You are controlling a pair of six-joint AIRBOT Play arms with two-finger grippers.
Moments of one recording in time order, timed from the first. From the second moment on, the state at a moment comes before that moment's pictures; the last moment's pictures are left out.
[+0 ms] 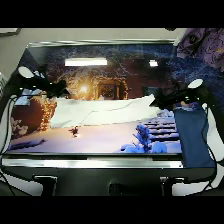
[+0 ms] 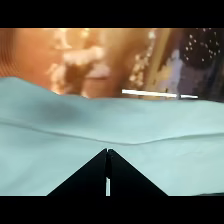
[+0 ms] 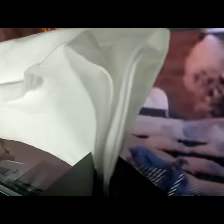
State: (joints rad) left arm 0.00 -1.76 1.64 1.05 -1.23 -1.67; right arm -0.16 -1.63 1.39 -0.91 1.33 1.53
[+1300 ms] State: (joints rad) left arm -0.69 -2.05 1.70 0.36 -0.70 -1.66; right arm -0.15 -1.32 1.71 -1.19 1.63 1.76
